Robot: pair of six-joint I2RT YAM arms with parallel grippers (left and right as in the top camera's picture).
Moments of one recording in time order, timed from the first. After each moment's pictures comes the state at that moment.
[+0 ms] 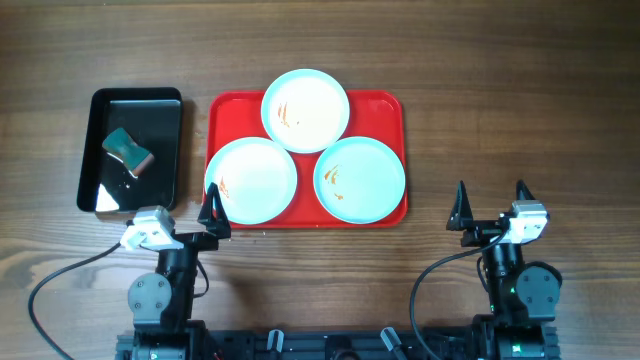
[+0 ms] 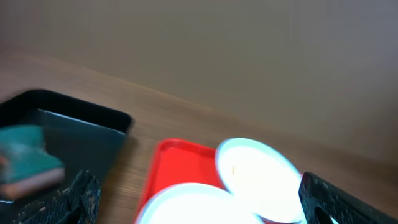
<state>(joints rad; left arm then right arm) -0.01 0.01 0.01 -0.02 0.03 -0.37 -0.01 0.01 0.01 0.00 -0.03 0.04</state>
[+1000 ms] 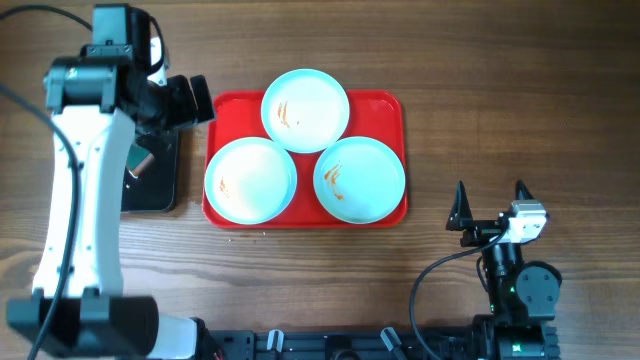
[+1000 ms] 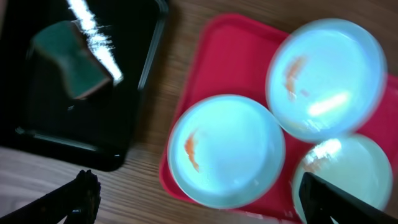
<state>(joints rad) 0.00 1.63 1.72 -1.32 0.00 -0.32 -0.01 0.02 0.01 0.00 -0.03 0.04</state>
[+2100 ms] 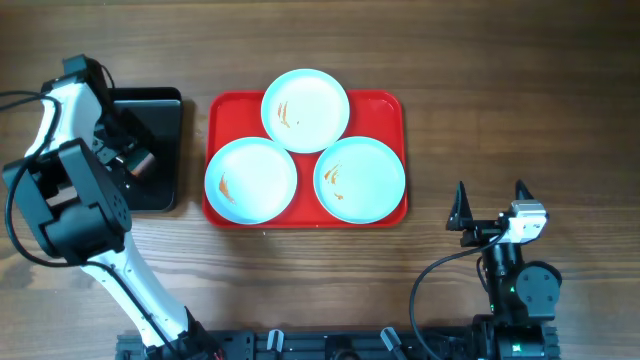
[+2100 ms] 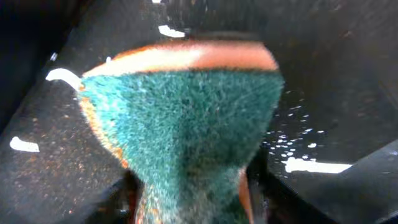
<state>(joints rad) 0.36 2.19 1.62 -1.00 -0.05 -0.41 -0.01 0.02 0.01 0.00 -0.03 0.04</state>
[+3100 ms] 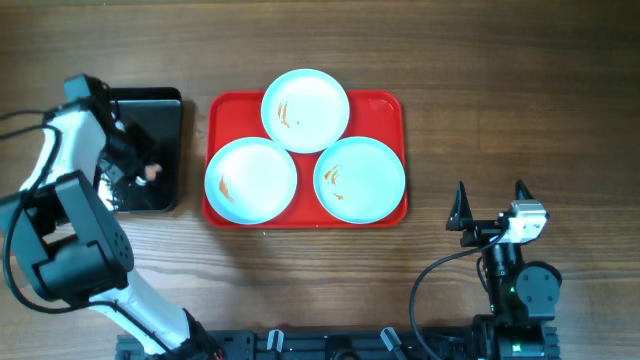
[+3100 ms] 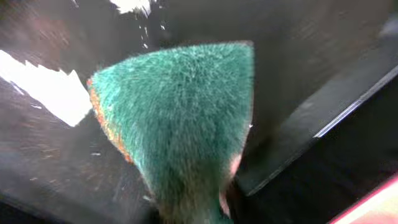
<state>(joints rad) 0.36 1.94 1.33 -0.85 0.08 -0.40 -0.01 0.02 0.01 0.00 -0.03 0.04</state>
